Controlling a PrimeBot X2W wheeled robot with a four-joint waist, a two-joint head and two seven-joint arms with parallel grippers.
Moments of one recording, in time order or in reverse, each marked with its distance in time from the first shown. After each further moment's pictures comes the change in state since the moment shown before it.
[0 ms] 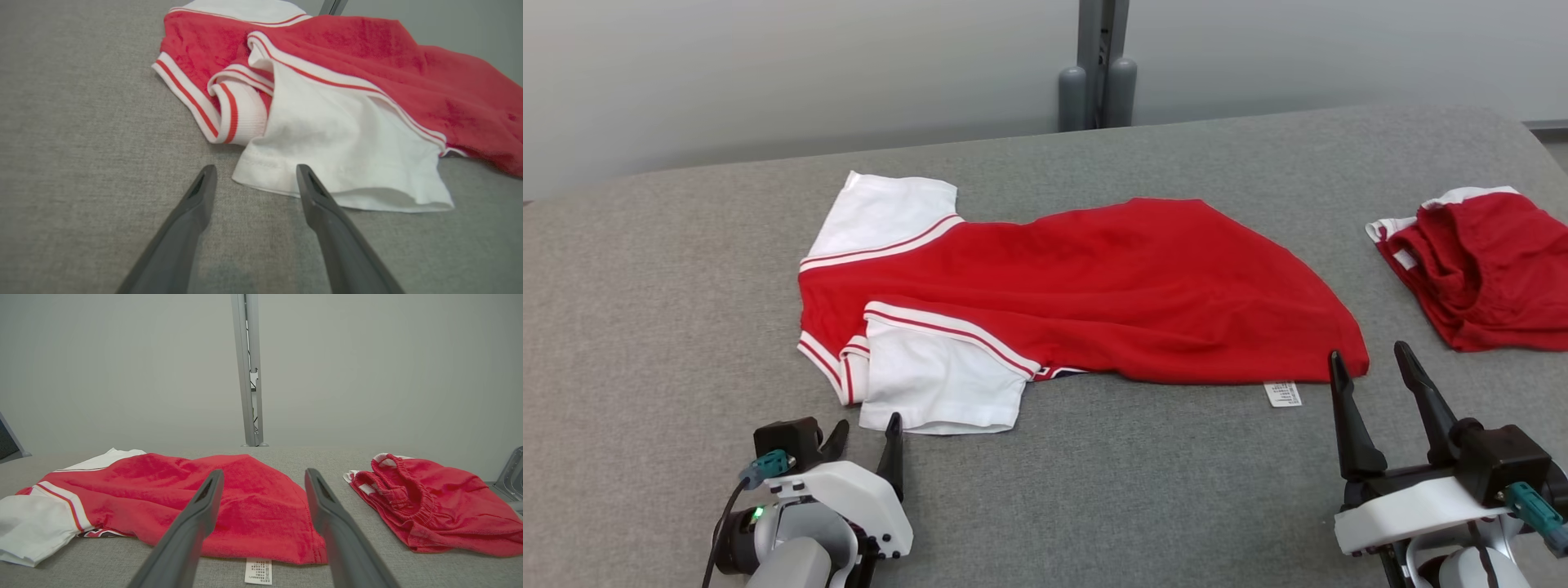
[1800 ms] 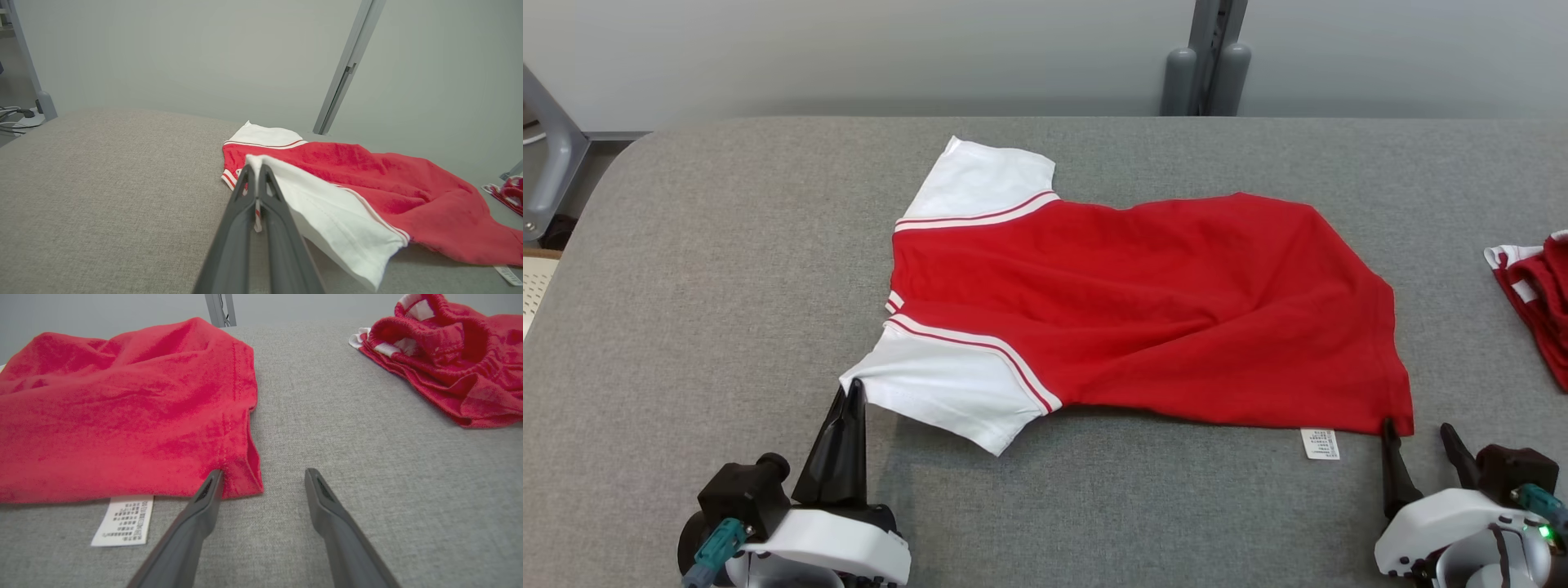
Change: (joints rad) left arm 0.330 0.068 0.035 -0.741 0.093 0.109 -0.041; right arm -0.127 0.001 -0.187 0.490 -0.032 0.000 0.009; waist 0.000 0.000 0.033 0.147
